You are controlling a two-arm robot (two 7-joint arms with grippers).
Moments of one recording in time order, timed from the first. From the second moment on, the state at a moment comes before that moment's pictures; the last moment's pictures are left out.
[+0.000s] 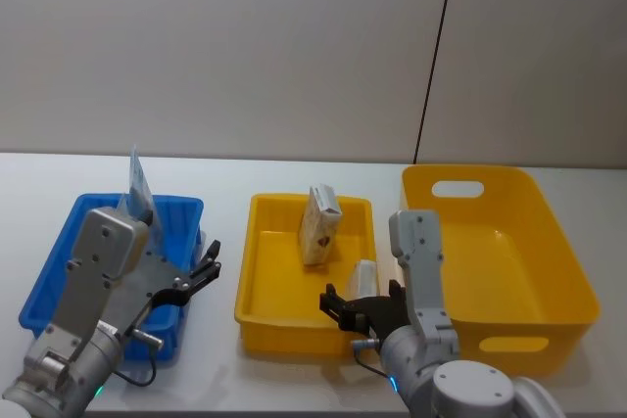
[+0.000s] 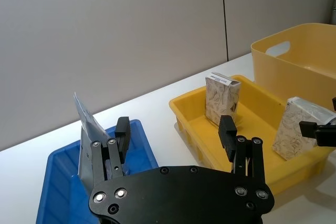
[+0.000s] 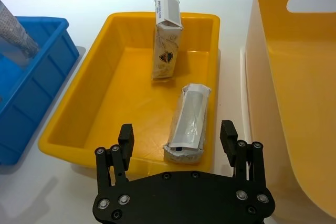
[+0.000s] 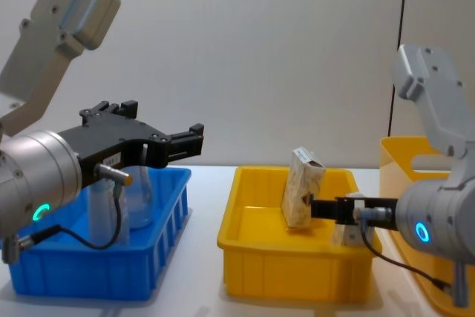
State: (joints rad) left arm -0.24 0.38 0.45 -1.63 -0.20 0.01 -0.01; right arm 0.19 0.00 -0.32 -1.55 0.18 0.51 -0.20
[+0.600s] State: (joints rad) left arm -0.24 0.38 0.45 -1.63 -0.20 0.01 -0.01; right arm 0.24 -0.03 -0.30 -1.48 0.17 0.52 -0.20
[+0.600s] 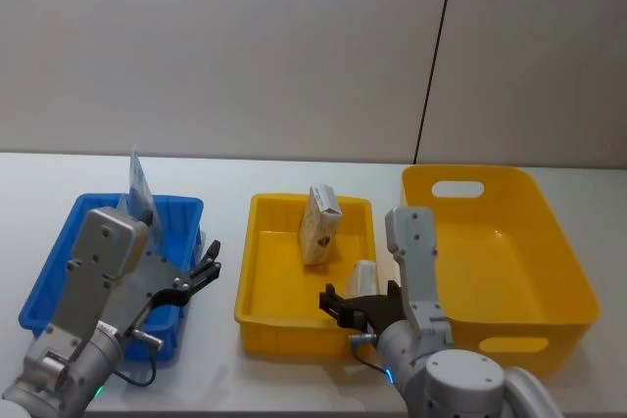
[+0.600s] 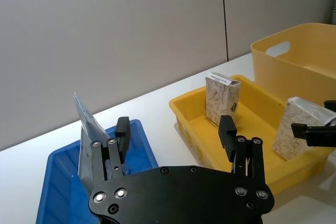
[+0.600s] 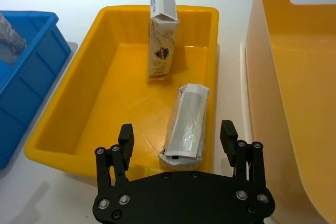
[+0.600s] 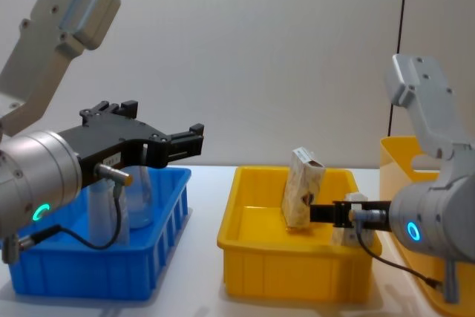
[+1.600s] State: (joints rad) left arm -0.24 0.38 0.45 -1.63 -0.20 0.01 -0.01; right arm 0.29 -0.05 -0.27 -1.41 0.16 0.51 -0.17
